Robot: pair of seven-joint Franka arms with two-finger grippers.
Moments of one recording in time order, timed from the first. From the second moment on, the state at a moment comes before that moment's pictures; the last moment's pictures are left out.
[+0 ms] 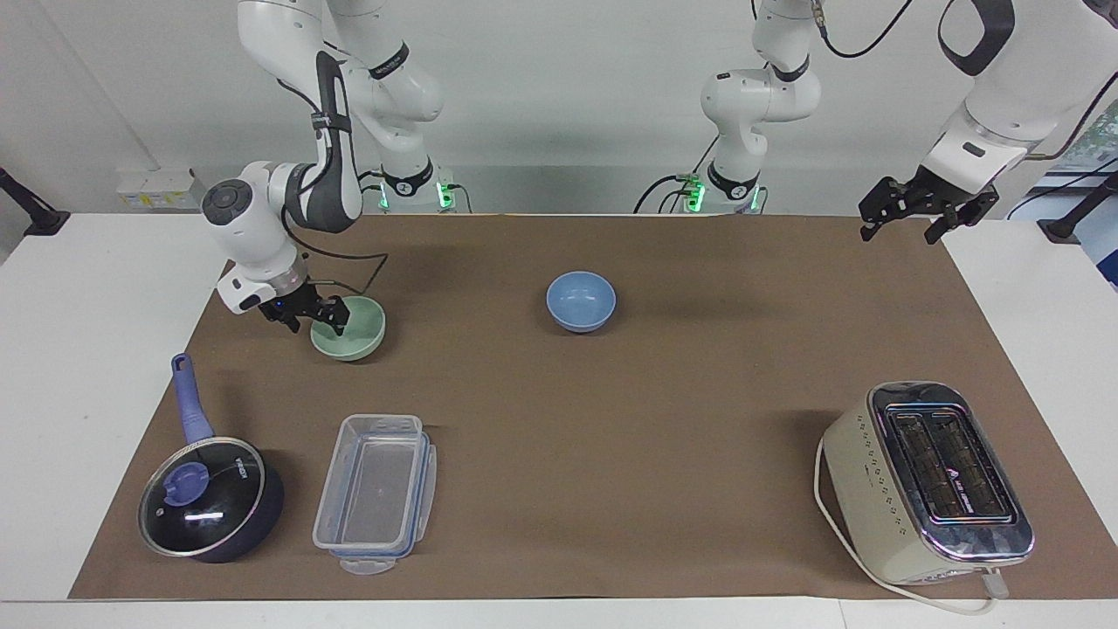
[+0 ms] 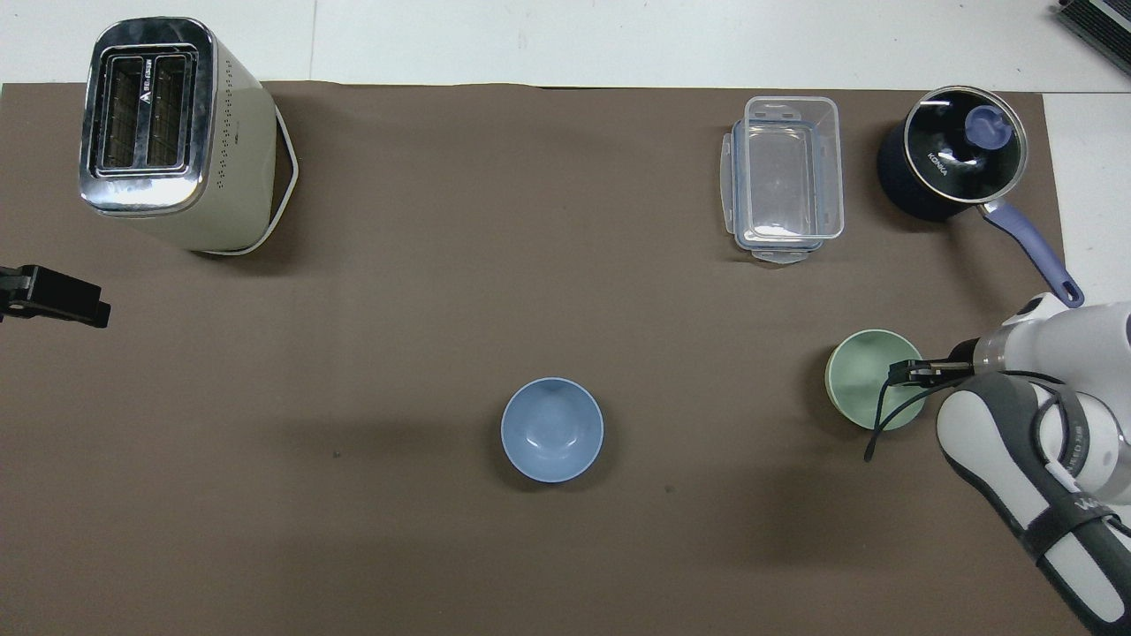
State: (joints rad) left arm -0.02 0.00 0.02 -1.56 -0.01 1.49 0.11; right arm -0.31 0.05 0.11 -2.32 0.04 2.34 -0.17
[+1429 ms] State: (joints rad) left arm -0.02 0.00 0.02 -1.56 -0.01 1.49 0.11; right arm 0.02 -0.10 0.13 -2.21 0.15 2.15 -0.05
